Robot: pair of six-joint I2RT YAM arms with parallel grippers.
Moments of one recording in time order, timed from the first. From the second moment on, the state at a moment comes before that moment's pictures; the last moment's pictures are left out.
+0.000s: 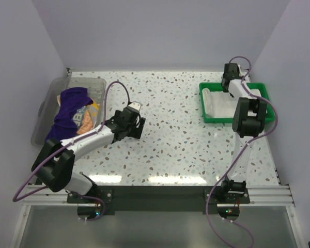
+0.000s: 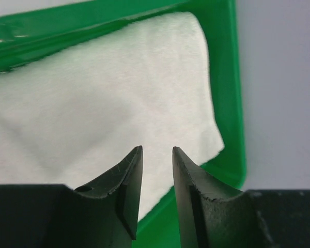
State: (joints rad) left arm -0.62 1.45 0.86 -0.32 -0.36 -0.23; right arm -0.08 2.27 1.83 -0.48 0.79 -0.25
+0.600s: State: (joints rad) left arm -0.62 1.42 0.86 -0.32 -0.35 -0.26; right arm -0.10 2.36 1.92 -0.64 0.60 -0.10
